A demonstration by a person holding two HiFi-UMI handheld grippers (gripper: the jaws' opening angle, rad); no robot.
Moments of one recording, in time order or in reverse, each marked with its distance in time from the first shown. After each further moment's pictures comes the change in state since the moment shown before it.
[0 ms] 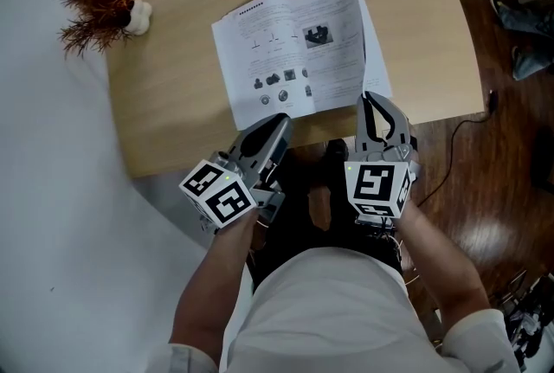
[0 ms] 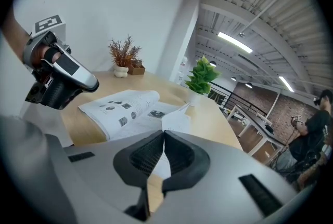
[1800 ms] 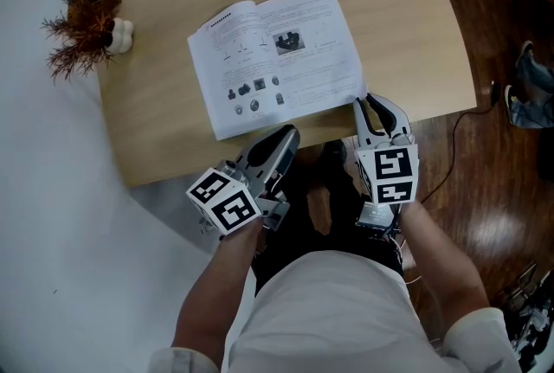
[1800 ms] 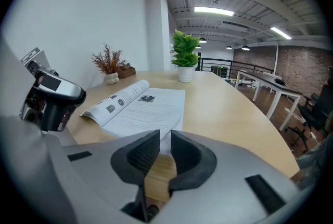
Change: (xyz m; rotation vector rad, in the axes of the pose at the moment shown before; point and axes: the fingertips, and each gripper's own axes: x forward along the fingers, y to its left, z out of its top) left arm 0.046 -0.027 -0.039 -0.022 0.076 -0.022; right arm 0.016 -0.030 -0.073 0.348 0.072 0.153
